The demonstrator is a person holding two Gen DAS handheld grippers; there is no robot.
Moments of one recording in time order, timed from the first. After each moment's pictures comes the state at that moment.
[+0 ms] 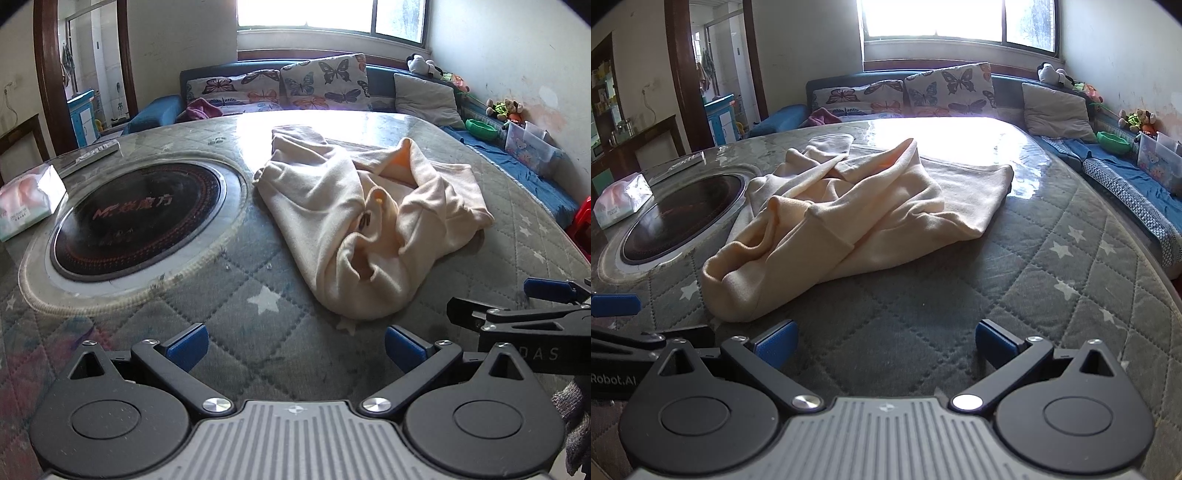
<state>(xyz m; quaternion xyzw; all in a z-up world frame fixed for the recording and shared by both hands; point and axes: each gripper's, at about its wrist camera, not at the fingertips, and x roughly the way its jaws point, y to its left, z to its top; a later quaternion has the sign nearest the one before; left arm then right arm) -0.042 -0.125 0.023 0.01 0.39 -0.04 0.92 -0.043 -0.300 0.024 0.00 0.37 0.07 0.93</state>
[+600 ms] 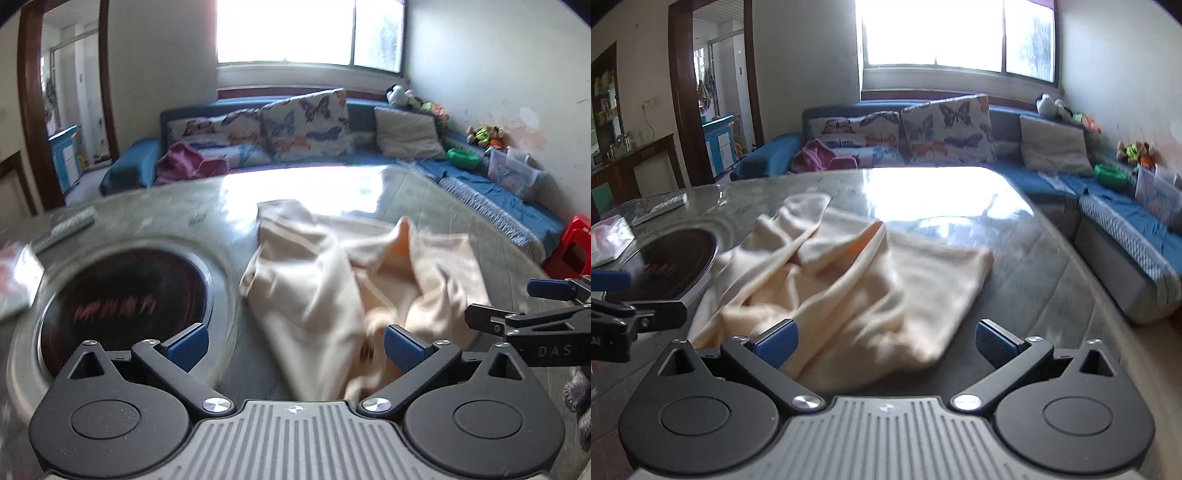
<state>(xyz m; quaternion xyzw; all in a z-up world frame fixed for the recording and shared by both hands) 0.035 -0.121 0.067 0.02 0.33 -0.09 0.94 0.029 -0.327 0.067 -0.01 0.32 0.07 0.94</state>
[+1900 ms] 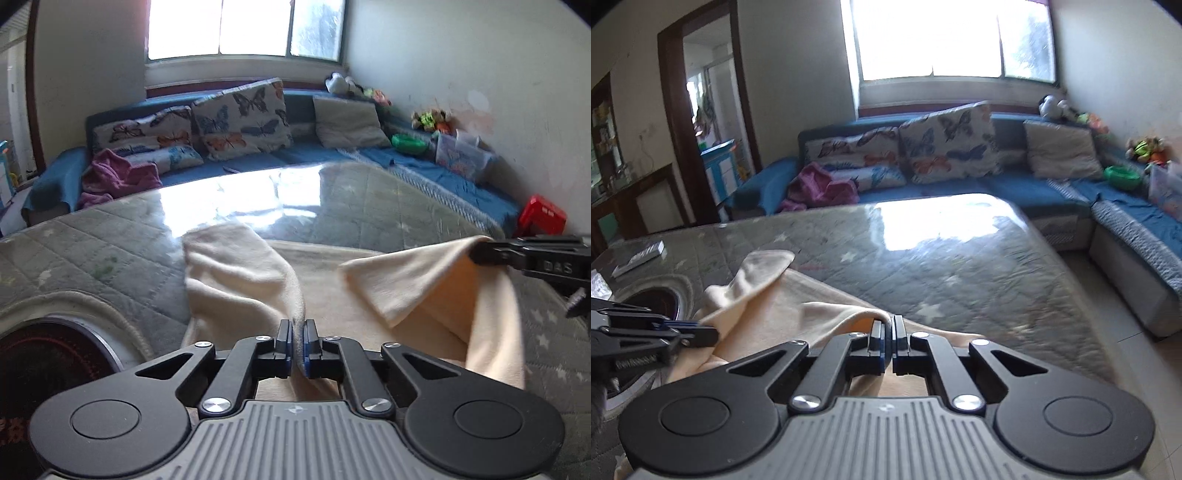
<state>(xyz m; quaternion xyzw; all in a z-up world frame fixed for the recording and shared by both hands) 0.144 -0.117 0.040 0.02 0.33 -0.19 0.92 0.112 -0.371 0.072 0.03 0.29 0.07 0.95</state>
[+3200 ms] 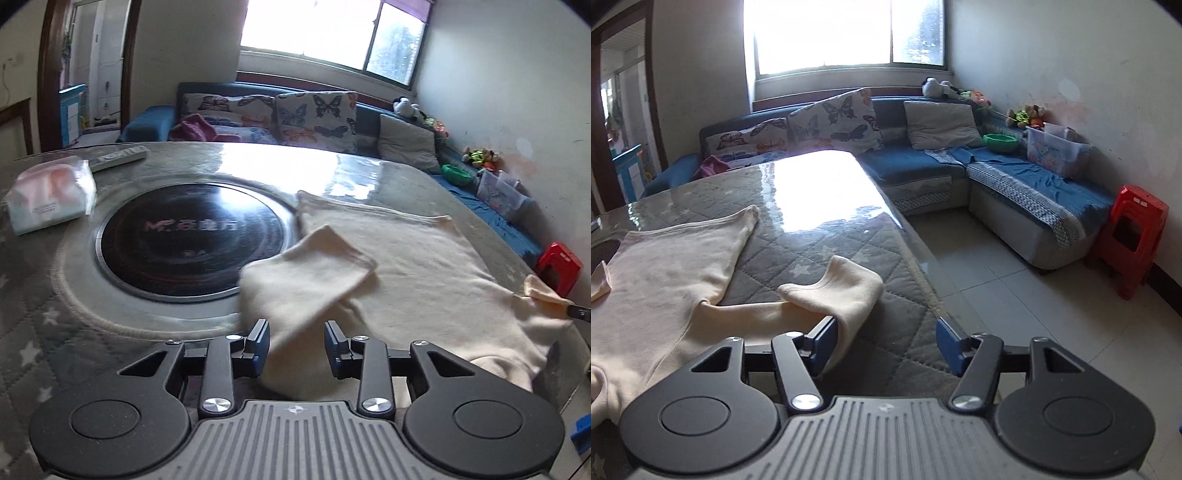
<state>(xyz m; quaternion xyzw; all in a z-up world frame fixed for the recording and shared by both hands) -0.035 0.014 0.040 -0.06 0.34 -0.12 0.93 -0.079 -0.465 0.054 0.03 0.32 -0.08 0.94</state>
